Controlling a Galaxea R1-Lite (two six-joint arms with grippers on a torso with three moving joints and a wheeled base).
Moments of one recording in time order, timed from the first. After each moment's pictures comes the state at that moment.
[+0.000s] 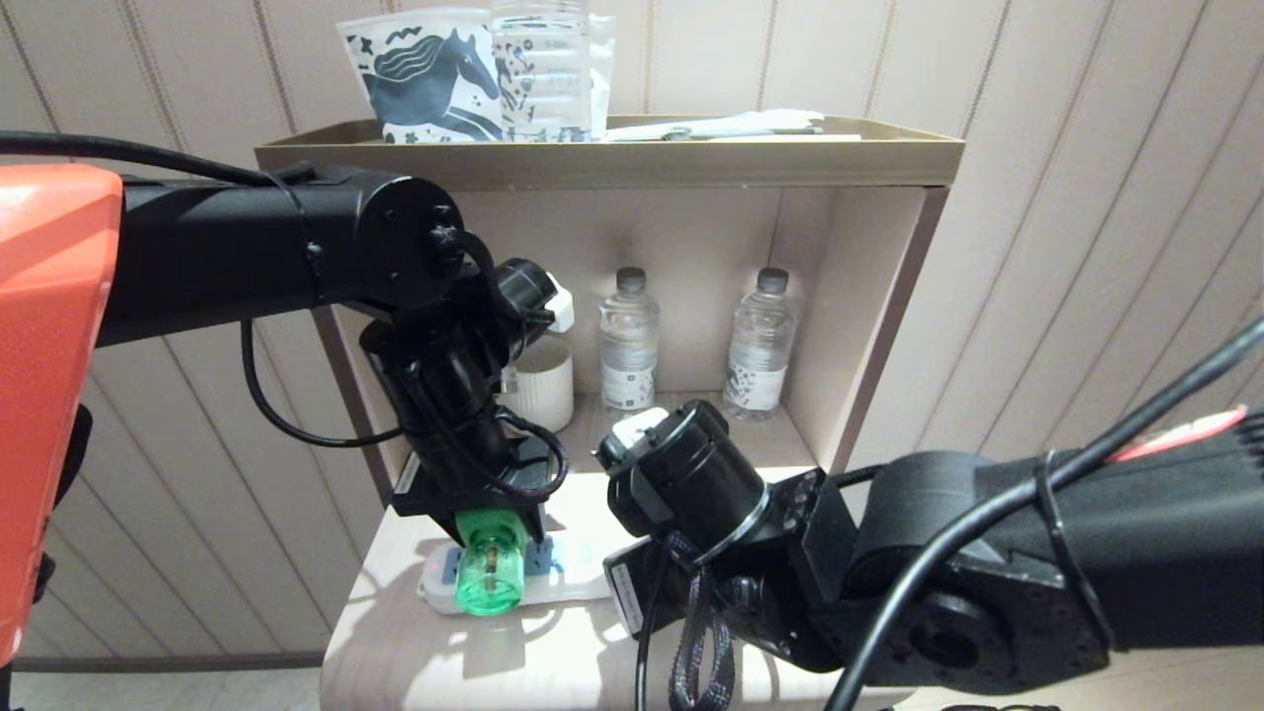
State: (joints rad) left arm -0.63 2.11 -1.94 1.24 -0.04 -0.61; right arm 0.96 1.89 -1.21 0.06 -0.36 0.33
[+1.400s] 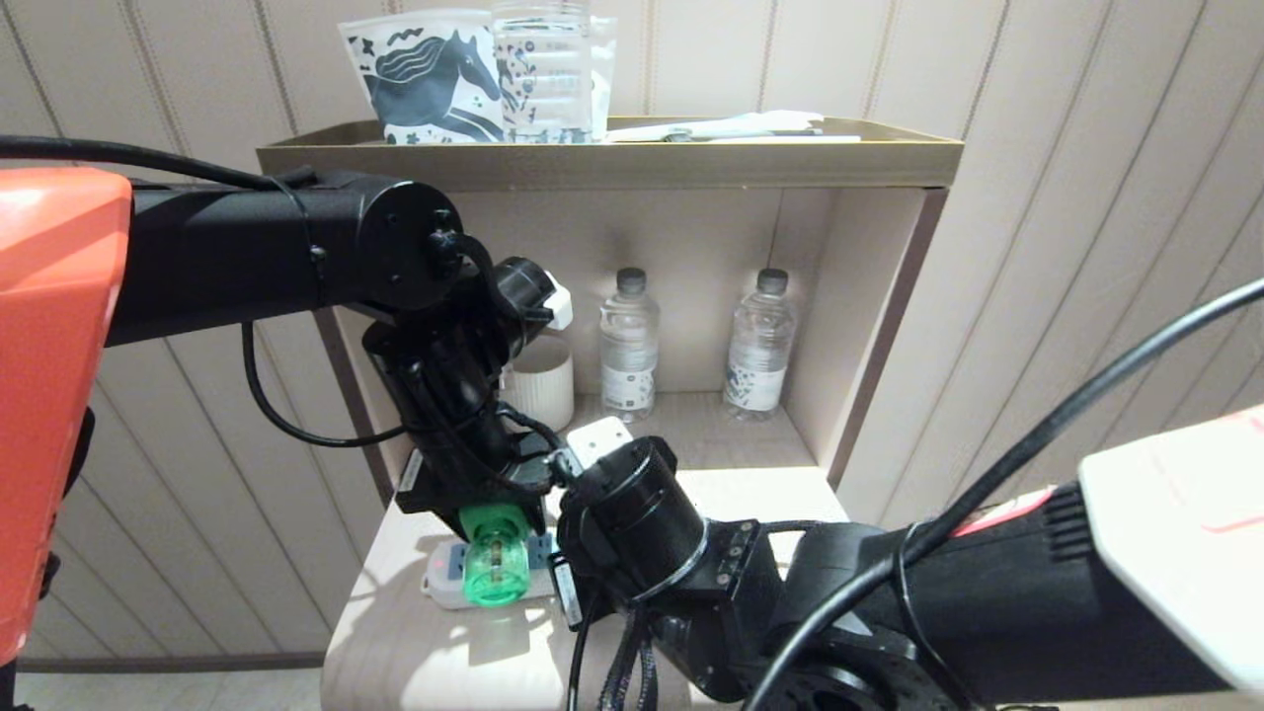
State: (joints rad) left arm -0.62 2.11 -1.94 1.21 -0.05 -0.63; right arm 0.99 2.03 -1.14 -0.22 -0.40 0.31
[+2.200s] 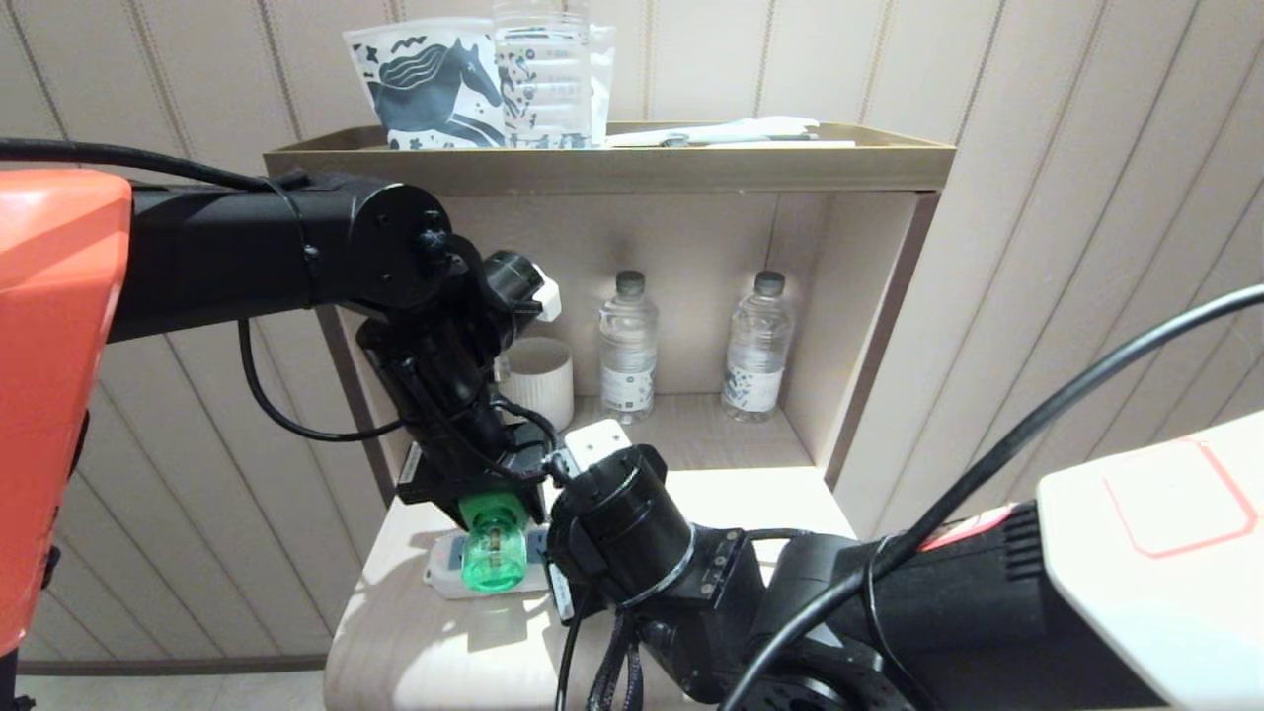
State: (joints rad) left arm -0.60 2.11 -1.94 1.16 -0.08 -0.62; right arm 1.00 2.10 -1.13 -0.25 -0.40 0.35
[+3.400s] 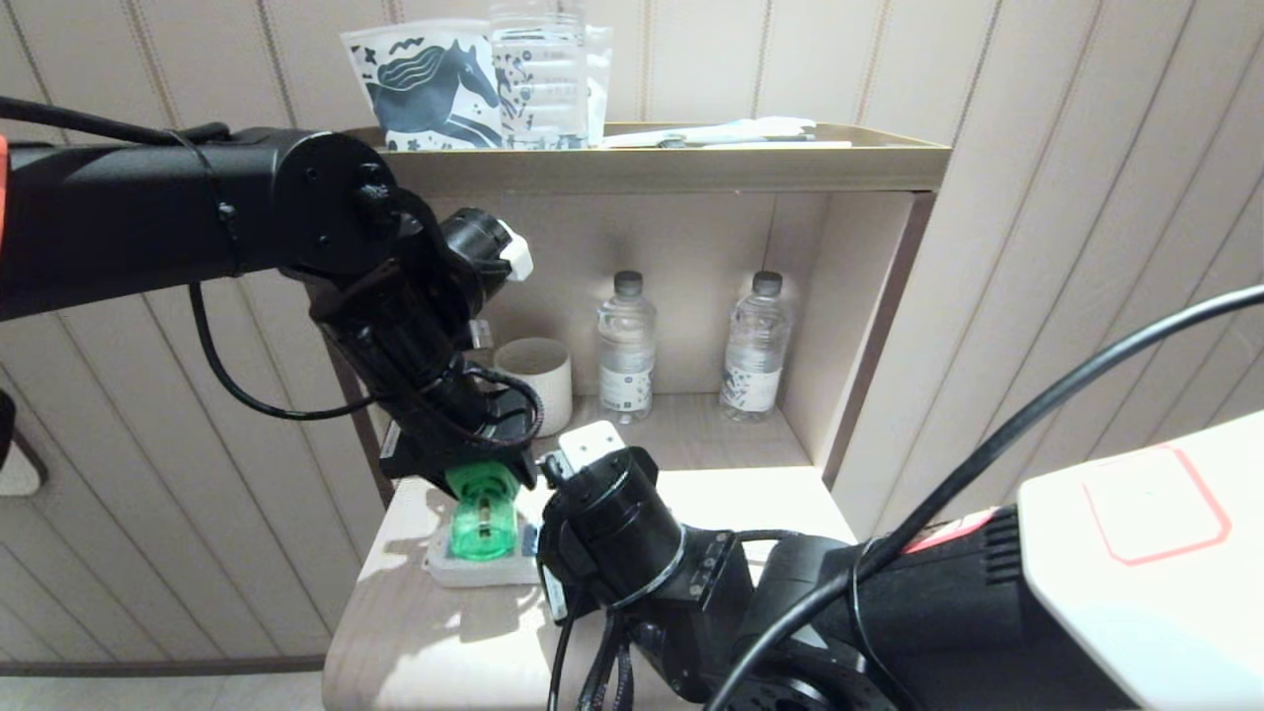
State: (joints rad) left arm -0.57 2.05 -1.94 1.14 -0.07 -0.60; right arm 1.00 2.13 -1.14 -0.24 -0.40 0.35
